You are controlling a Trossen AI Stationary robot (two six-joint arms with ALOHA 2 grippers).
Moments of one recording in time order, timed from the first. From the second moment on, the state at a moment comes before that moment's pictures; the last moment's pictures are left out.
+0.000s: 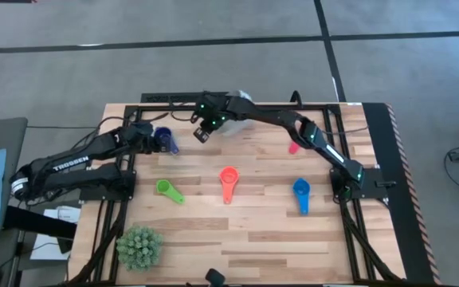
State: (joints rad) left arm 0.54 0.74 0.52 -0.58 -0.21 -0.89; right arm -0.38 2.49 2.35 -0.77 -0.13 0.24
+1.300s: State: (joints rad) left arm 0.54 0.62 0.52 -0.69 -0.23 -0.79; right arm -0.41 2.33 2.05 -0.80 -0.03 0.21
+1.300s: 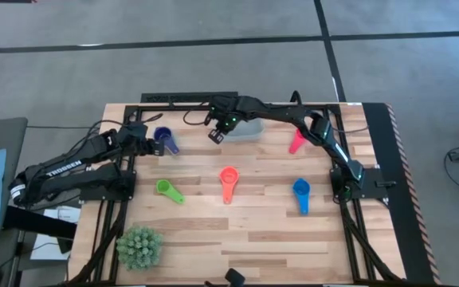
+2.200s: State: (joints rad) left arm 0.54 0.62 0.52 -0.71 -0.18 -0.71; right arm -0.29 2.14 1.97 -1.26 0.06 0.25
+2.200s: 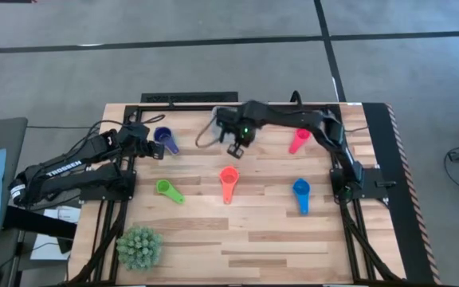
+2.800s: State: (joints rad) left arm 0.54 0.62 0.52 -0.71 -0.18 -0.67; right arm -0.33 2.15 1.71 -0.98 0.13 0.34
